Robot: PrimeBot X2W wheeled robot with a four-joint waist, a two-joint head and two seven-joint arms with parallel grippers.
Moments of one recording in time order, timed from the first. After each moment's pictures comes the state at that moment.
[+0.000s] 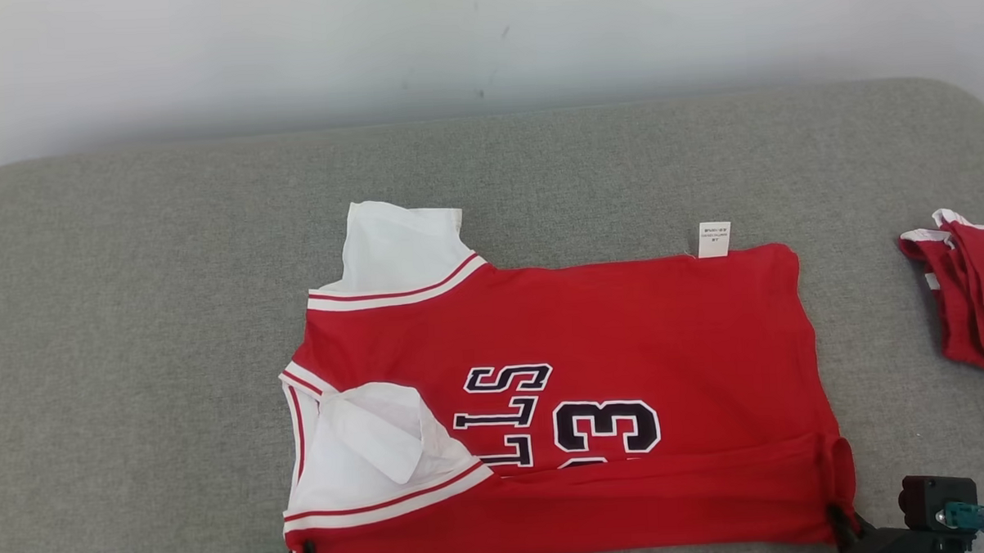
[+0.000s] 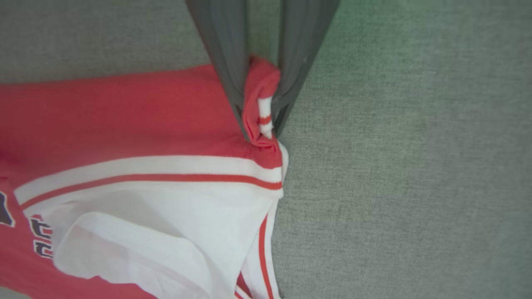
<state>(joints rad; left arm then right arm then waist) -0.02 0.24 -0.38 0.33 -0.50 0.18 -0.07 0.05 -0.05 -0.18 0.18 0.13 0.13 0.37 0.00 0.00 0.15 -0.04</state>
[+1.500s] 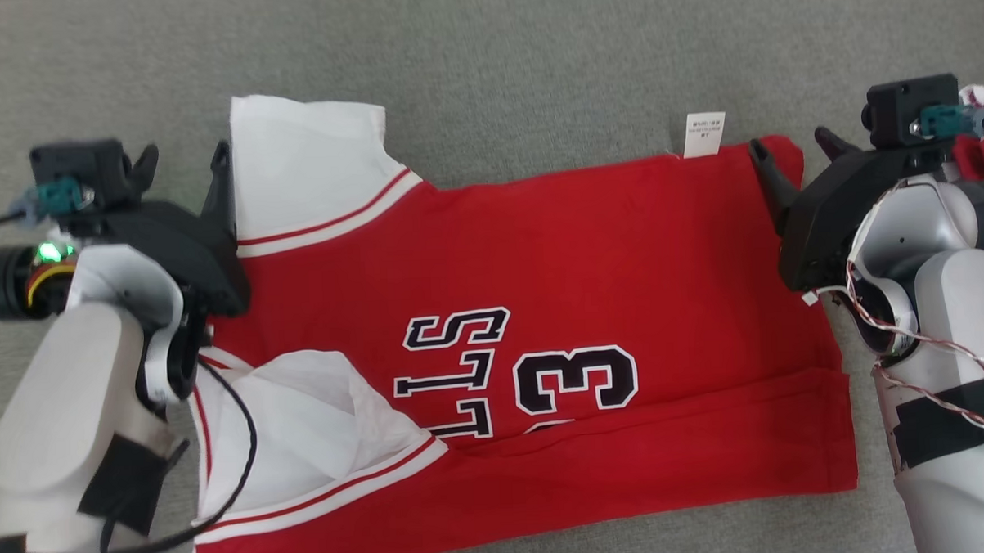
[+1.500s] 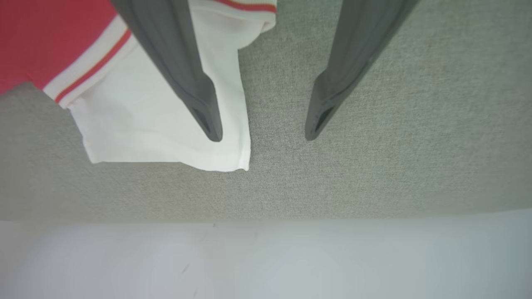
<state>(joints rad) -0.78 0.35 -0.34 0.47 -0.55 0.06 0.16 -0.67 -0.15 0.00 0.29 0.15 0.13 0.55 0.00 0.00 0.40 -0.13</state>
